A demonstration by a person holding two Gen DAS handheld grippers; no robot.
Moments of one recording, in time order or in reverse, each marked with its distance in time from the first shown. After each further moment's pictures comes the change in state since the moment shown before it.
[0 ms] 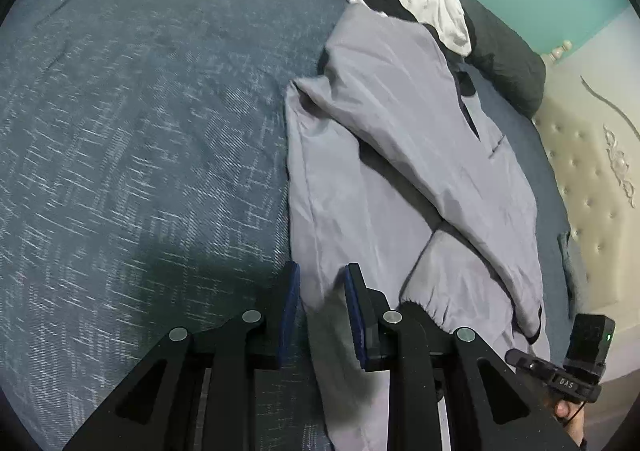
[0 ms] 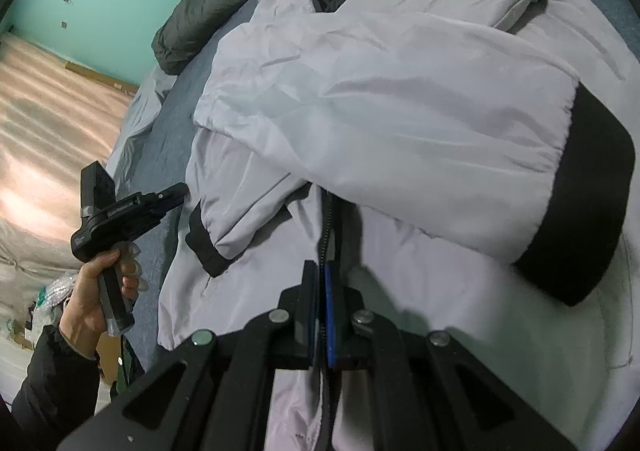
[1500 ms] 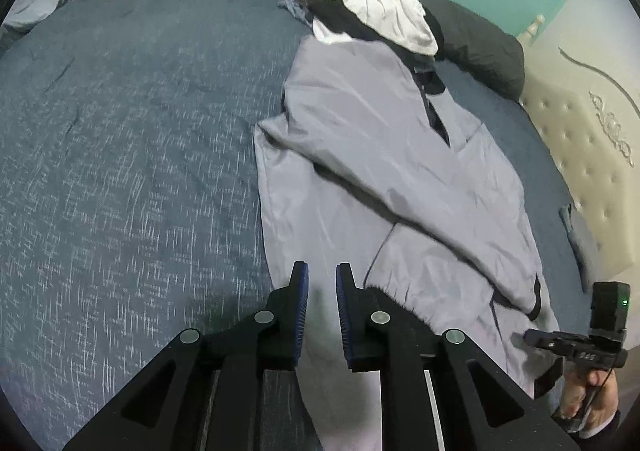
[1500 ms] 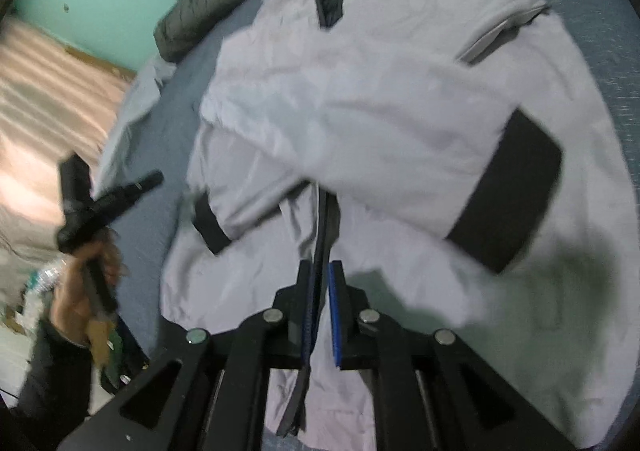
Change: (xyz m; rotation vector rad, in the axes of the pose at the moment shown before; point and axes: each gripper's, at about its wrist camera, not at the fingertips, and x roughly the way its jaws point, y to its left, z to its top) left arm -0.056 -0.033 -0.013 0.125 -0.094 0.045; right arm -0.040 -0.001 0.009 -0.020 0.006 -0.023
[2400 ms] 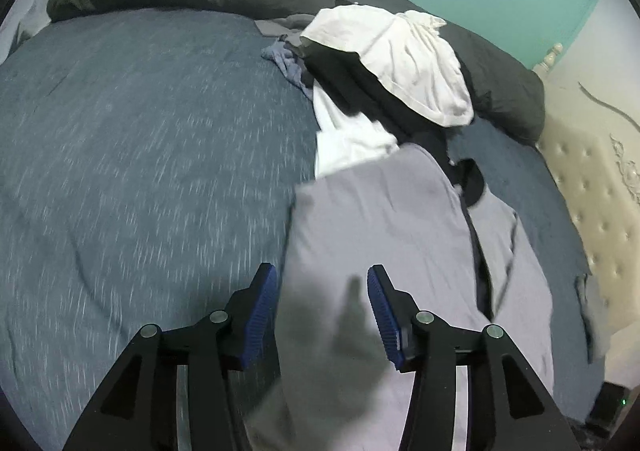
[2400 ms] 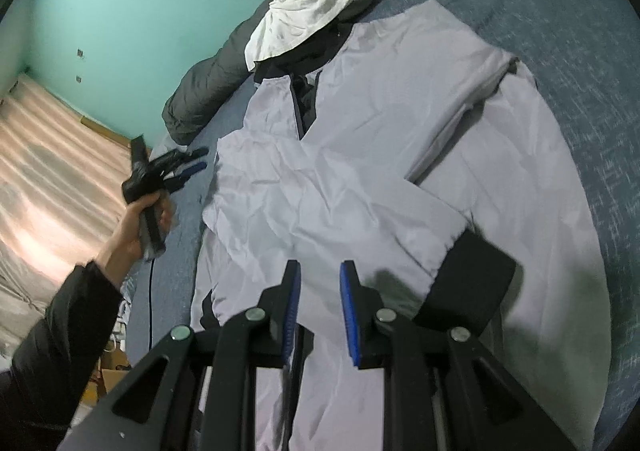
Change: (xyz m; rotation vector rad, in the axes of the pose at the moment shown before) left arm 0.115 0.019 0.210 0.015 -0.055 -0.032; right arm -0.017 -0.044 0.040 0.070 -0.234 0.068
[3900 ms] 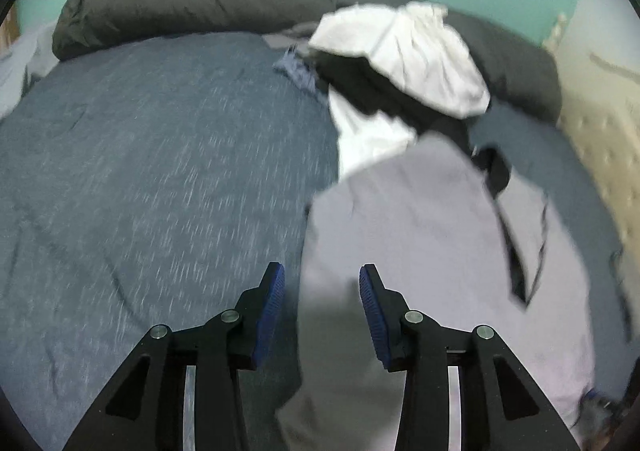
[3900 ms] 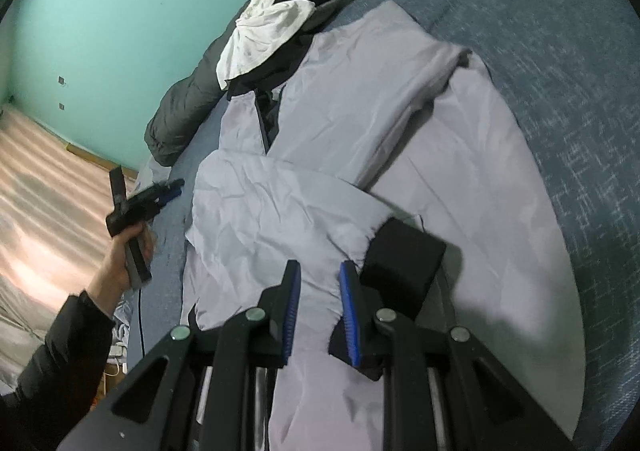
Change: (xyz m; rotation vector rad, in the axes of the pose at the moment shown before) left arm -0.010 -0.018 -0.018 0.127 0.013 0.163; right arm -0.014 -0.033 -0.004 0.108 -0.029 -0.036
